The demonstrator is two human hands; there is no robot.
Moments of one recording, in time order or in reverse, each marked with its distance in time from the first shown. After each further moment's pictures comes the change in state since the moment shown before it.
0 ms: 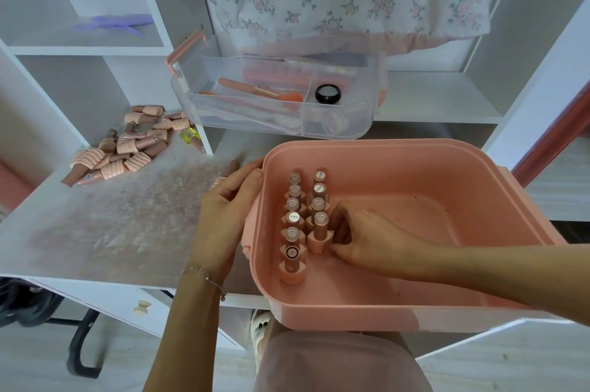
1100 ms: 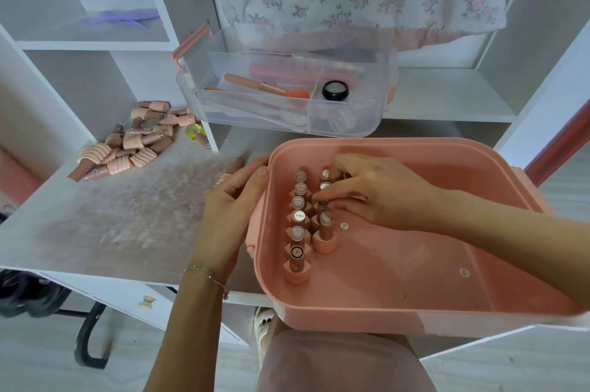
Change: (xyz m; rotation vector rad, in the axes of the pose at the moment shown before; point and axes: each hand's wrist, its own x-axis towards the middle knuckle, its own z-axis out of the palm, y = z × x) left_hand 0.001 0.001 0.000 0.026 -0.018 0.027; right_hand 0.020 -0.012 -0.050 -0.452 0.121 -0.545
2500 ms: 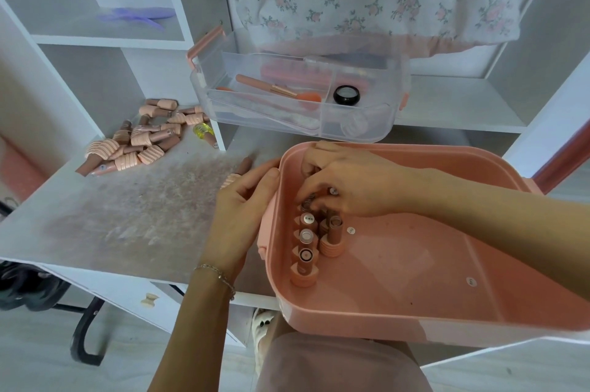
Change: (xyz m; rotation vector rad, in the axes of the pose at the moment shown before) left_hand 0.002 -0.002 -0.002 0.030 0.003 0.018; right_hand 0.049 -0.010 -0.005 -0.041 -0.263 -0.063
